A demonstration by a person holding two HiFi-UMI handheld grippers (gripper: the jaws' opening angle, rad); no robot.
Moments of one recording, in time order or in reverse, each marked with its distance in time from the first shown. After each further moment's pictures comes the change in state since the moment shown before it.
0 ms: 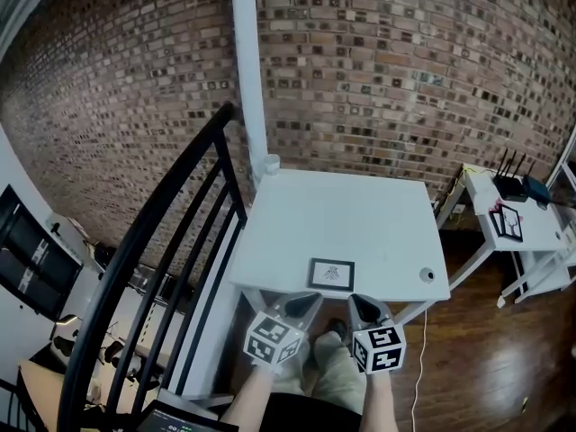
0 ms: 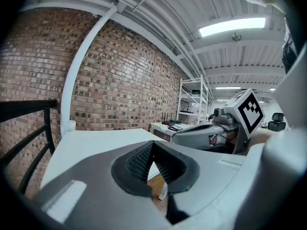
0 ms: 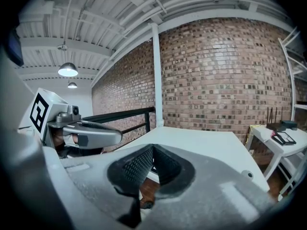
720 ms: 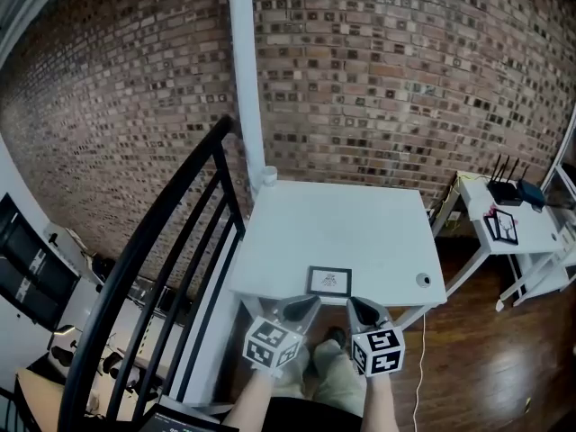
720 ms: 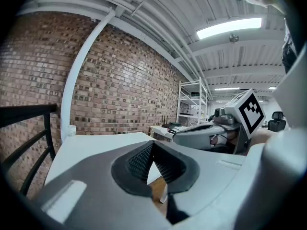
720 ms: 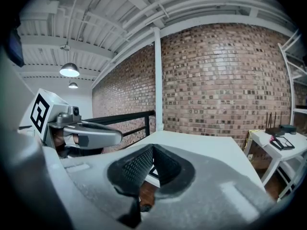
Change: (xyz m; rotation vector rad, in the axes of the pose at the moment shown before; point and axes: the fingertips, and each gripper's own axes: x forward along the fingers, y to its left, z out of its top) left arm -0.010 -0.003 0.017 0.019 -0.036 0.000; right arm -0.009 0.006 0.017 -0.021 -0.036 -0.012
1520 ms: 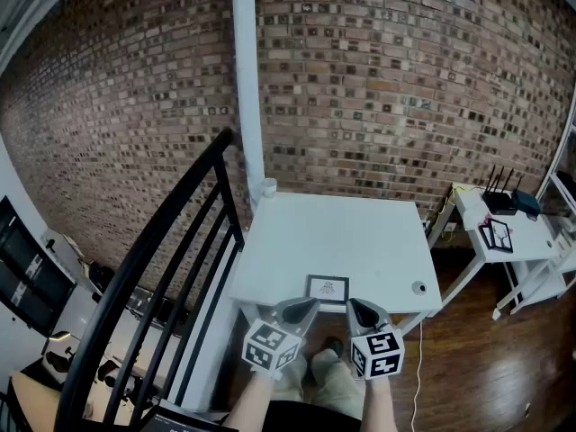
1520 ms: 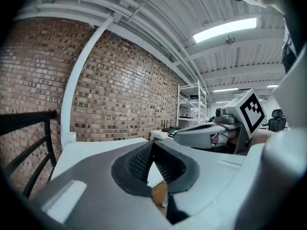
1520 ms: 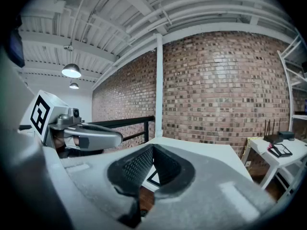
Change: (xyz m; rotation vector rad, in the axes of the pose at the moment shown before) left arm -0.012 -0.003 0.023 0.027 -0.046 -0.002; right arm -0.011 0.008 0.027 -0.029 -0.059 -0.017
